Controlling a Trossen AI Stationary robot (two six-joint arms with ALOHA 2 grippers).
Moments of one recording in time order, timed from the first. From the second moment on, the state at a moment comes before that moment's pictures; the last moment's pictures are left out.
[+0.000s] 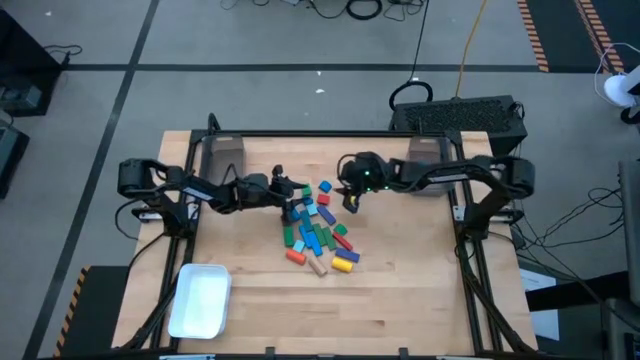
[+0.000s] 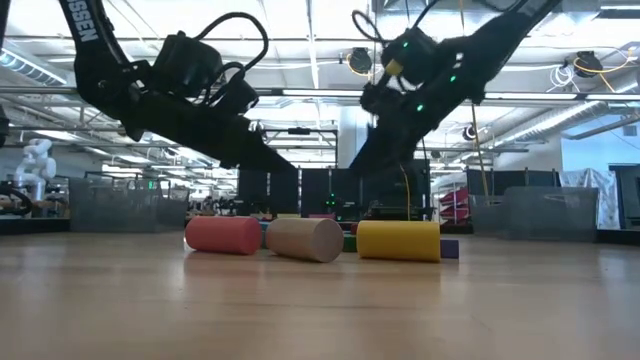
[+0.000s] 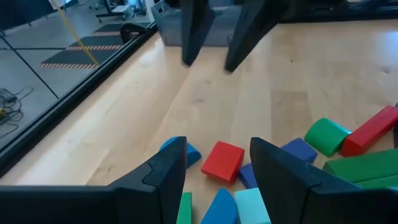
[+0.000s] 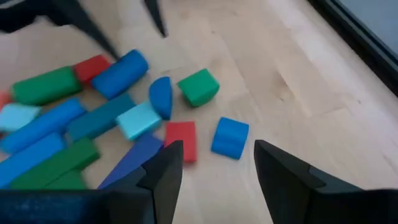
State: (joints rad) left arm 0.21 1.60 0.44 0.84 -0.03 0.11; right arm -0.29 1.64 0.87 0.11 -0.01 0.06
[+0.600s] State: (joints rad) left arm 0.22 1.60 0.44 0.81 -0.09 0.12; right arm -0.29 1.95 1.13 0.01 0.11 0.13
